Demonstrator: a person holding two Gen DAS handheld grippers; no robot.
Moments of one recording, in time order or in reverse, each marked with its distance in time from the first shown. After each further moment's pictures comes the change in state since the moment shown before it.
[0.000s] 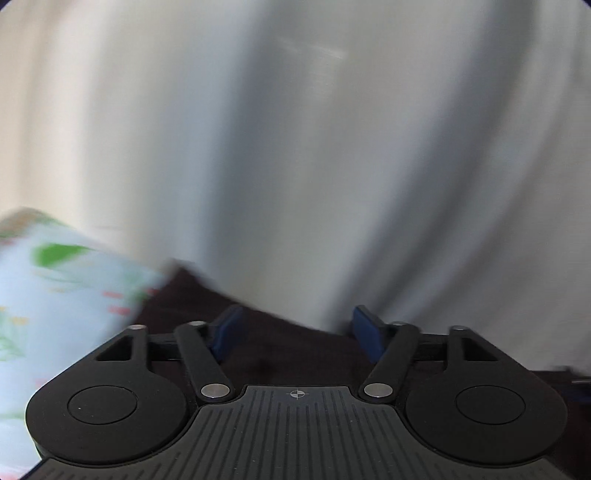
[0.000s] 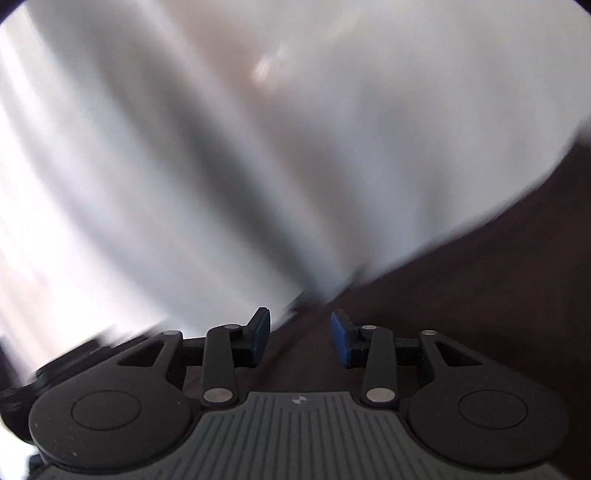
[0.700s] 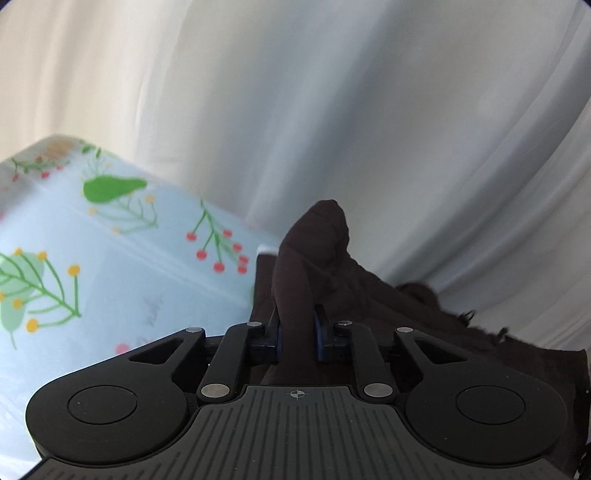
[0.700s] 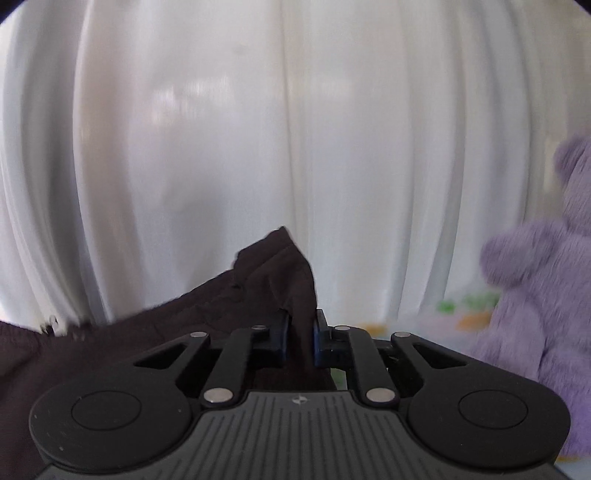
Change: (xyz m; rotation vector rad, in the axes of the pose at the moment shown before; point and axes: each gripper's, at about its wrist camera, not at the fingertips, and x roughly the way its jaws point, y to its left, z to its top) left arm -0.031 0.142 0.001 -0.124 0.138 0.020; right arm -0.134 -0.063 0.068 -0.406 -0.269 -0.589
